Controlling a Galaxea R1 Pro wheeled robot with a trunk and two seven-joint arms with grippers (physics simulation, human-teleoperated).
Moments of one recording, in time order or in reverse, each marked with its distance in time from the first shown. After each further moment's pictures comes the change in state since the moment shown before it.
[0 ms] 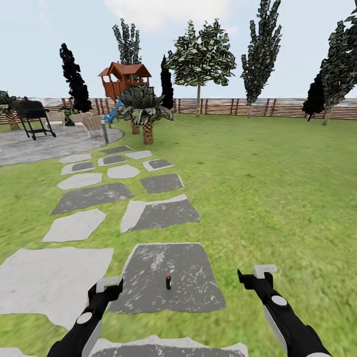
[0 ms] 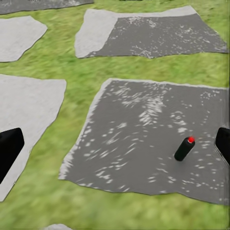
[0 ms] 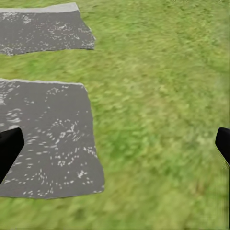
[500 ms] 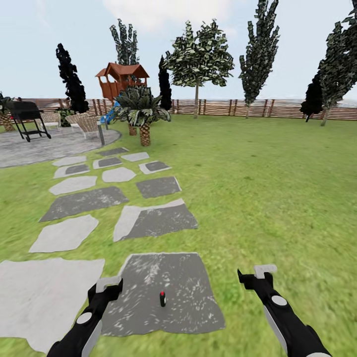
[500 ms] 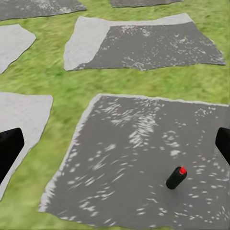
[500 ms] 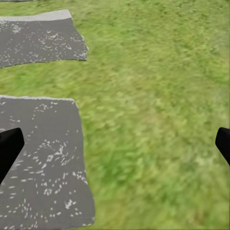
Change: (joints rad) left arm 0.000 0.000 0.003 0.001 0.002 -0.001 0.000; right arm 0.000 0.000 0.000 0.000 -0.001 0.000 0.000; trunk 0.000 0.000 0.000
